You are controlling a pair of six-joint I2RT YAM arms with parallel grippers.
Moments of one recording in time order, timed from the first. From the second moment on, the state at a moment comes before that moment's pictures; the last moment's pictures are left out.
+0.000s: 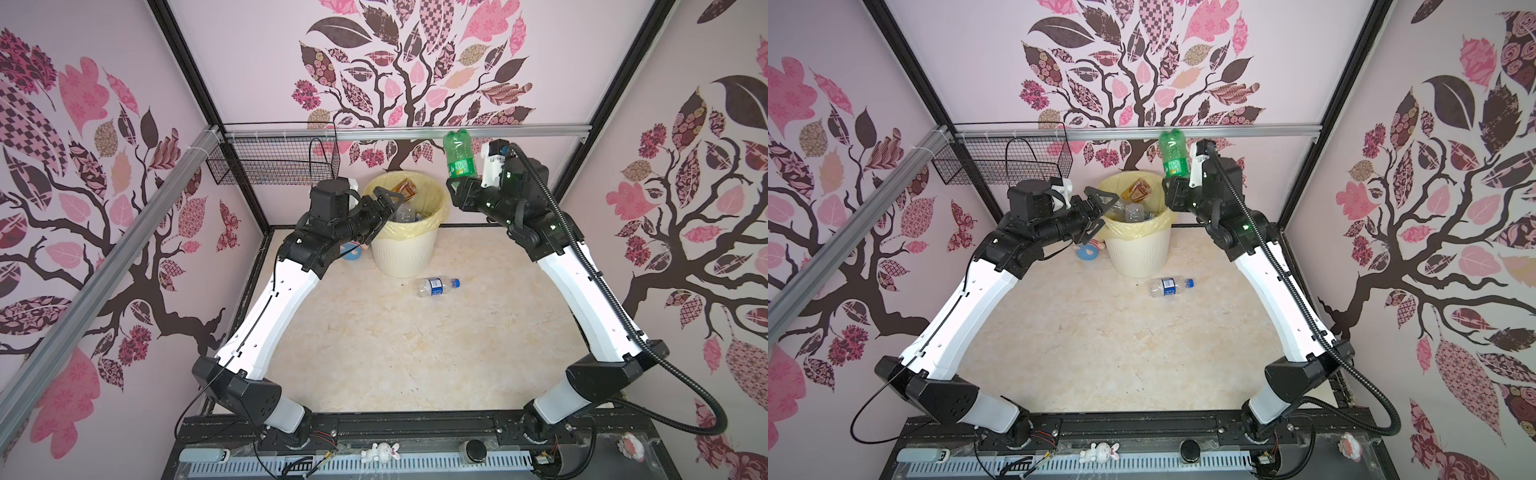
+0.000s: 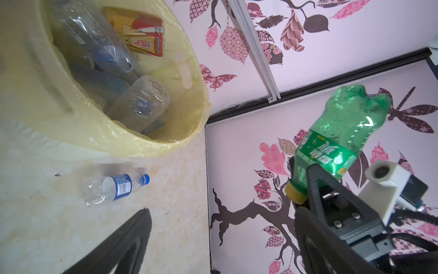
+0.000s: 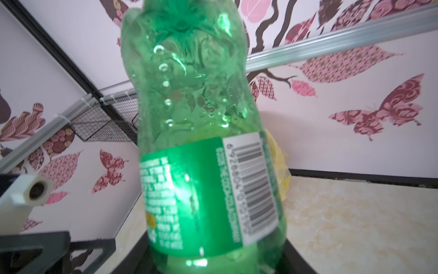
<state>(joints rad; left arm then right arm) -0.44 1.51 1.79 -0.56 0.28 -1.06 0.44 1.63 2.06 -0.59 0.04 0.36</state>
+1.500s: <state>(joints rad) -0.43 1.43 1.75 -0.69 0.23 -1.05 0.44 1.97 2.48 -0.59 0.15 0.48</state>
